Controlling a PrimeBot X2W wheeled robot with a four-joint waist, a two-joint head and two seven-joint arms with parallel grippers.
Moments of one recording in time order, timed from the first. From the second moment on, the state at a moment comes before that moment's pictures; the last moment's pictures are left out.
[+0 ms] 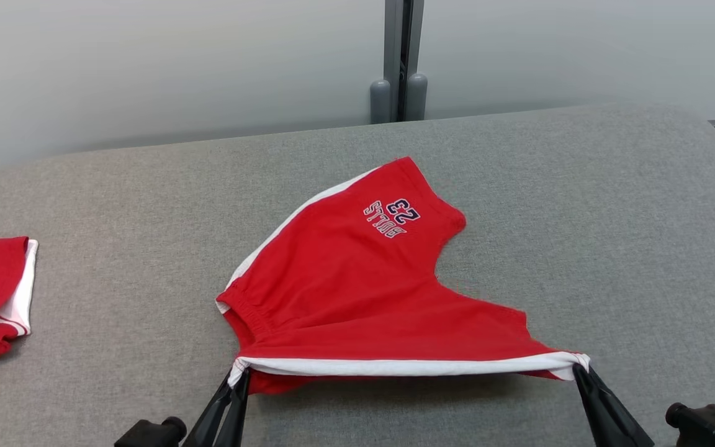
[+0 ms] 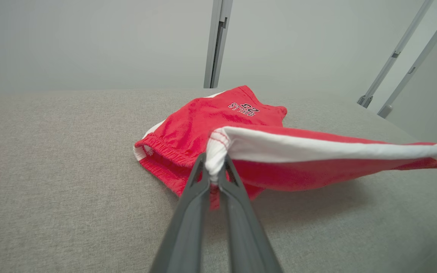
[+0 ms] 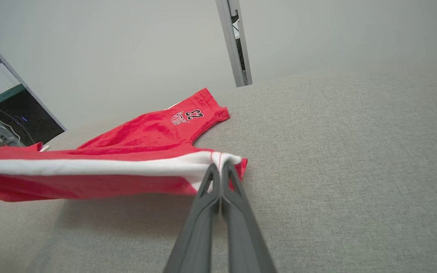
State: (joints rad) left arm 0.20 0.22 -0.34 -0.13 -0.38 0.12 -0.07; right arm 0.19 -0.11 0.13 0.00 0.39 0.13 -0.10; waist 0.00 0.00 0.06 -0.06
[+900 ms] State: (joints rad) left arm -0.22 0.16 -0.36 -0.03 -0.44 0.03 0.00; right arm -0.54 -0.32 0.24 0.26 0.46 0.13 -0.07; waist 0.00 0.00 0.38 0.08
